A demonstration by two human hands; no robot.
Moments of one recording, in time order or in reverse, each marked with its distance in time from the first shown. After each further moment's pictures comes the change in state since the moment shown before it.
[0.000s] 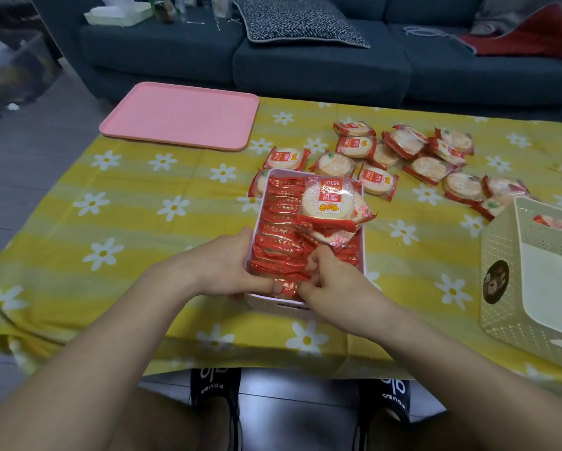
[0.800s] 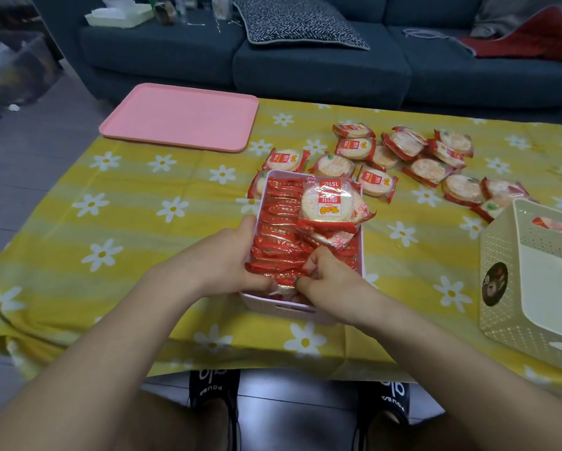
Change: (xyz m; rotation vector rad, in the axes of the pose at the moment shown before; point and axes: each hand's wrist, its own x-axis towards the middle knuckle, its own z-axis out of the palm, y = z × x) left_hand 0.007 -0.005 0.004 -0.006 0.116 0.033; right_hand 0.014 0.002 0.002 0.120 -0.034 0.099
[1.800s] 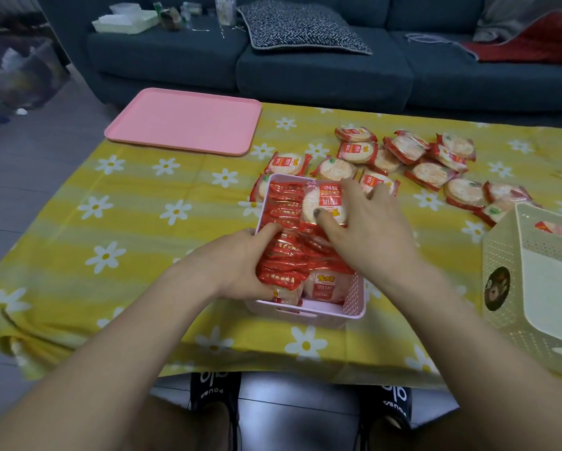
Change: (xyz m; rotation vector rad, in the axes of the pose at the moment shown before) left_hand 0.013 -0.002 0.009 0.273 -0.018 0.102; right_hand 0.023 -0.012 -0.051 -0.528 0.632 -0.152
